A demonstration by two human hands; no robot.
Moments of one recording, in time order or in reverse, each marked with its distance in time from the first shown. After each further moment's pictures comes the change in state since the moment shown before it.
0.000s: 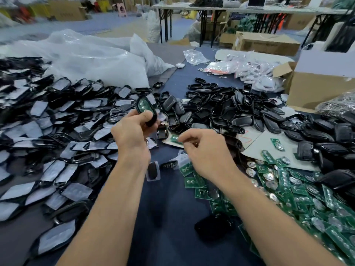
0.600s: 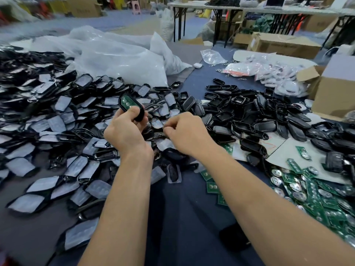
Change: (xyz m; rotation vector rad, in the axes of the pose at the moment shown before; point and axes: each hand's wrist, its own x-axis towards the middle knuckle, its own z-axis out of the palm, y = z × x) left_hand 0.021 0.026 -0.028 -0.240 0.294 0.153; right_hand 0.065 -0.060 0.058 -0.195 -0.205 -0.037
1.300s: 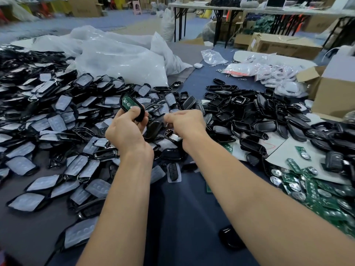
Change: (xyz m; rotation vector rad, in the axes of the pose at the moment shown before) left_hand 0.002 -0.002 -0.001 -0.006 0.010 -0.062; right_hand 0.033 0.000 0.020 0.701 0.239 0.484
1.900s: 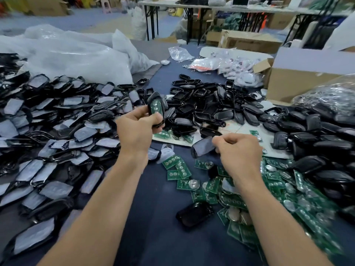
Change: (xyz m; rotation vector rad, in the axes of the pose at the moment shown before) left_hand -0.064 -0.049 0.016 0.530 -0.533 0.050; right_hand -0.070 0.079 -0.187 -0.322 0.422 -0.264
